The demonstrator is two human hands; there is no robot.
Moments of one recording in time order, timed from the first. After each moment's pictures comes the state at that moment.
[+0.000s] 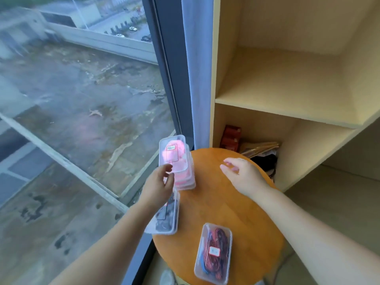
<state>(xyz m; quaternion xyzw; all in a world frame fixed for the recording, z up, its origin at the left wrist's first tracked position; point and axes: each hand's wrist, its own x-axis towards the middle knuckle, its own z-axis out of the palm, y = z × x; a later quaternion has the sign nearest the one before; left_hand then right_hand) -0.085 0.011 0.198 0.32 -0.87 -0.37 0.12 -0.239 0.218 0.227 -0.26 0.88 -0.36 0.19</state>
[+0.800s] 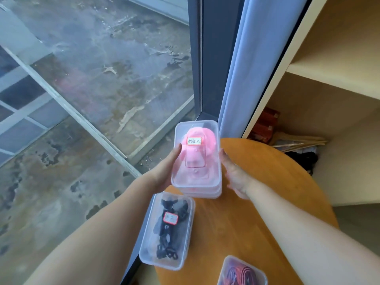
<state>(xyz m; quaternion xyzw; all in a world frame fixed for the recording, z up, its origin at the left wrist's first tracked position) -0.164 -0.118 0.050 0.32 -0.51 -0.80 -0.08 -0.296 0.045 0.047 -0.09 0.66 -0.48 0.57</state>
